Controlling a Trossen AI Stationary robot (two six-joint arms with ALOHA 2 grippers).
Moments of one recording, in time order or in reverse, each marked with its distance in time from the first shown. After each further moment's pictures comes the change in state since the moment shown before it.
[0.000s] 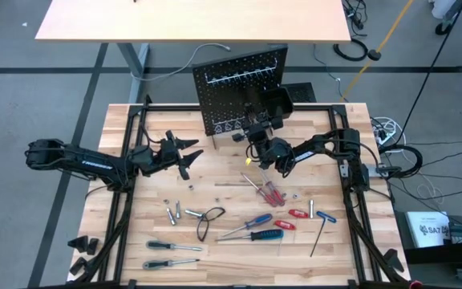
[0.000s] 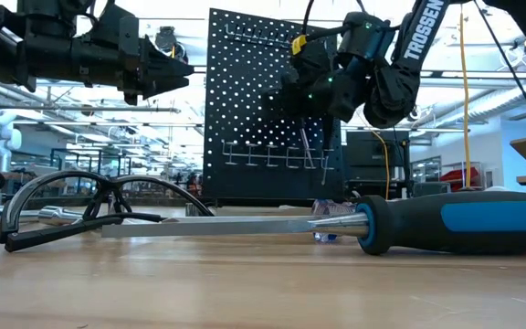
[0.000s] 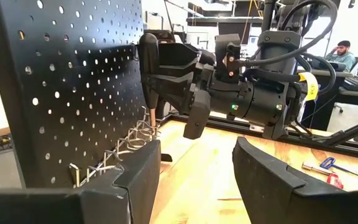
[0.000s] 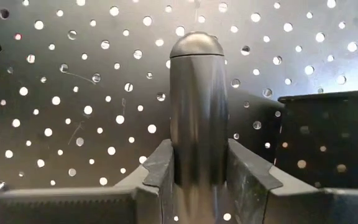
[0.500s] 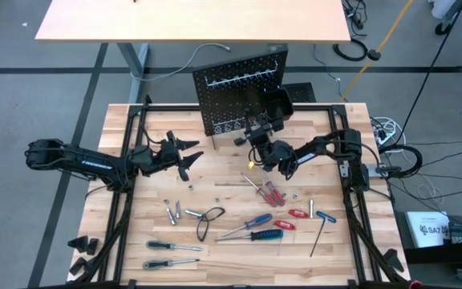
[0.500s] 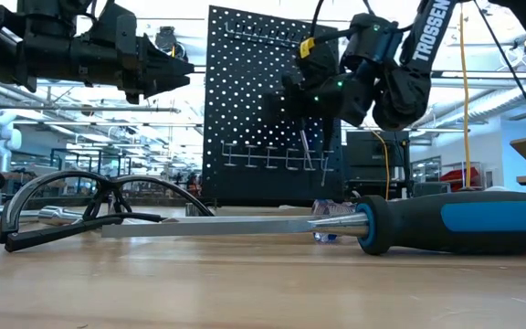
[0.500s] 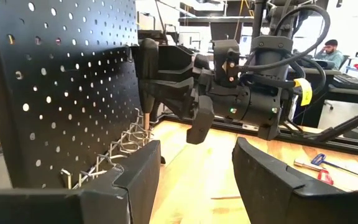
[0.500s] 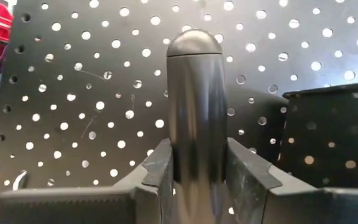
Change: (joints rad) left arm 0.000 0.000 0.000 0.000 0.035 0.008; right arm 0.015 -0.002 -0.063 0.003 -0.033 0.041
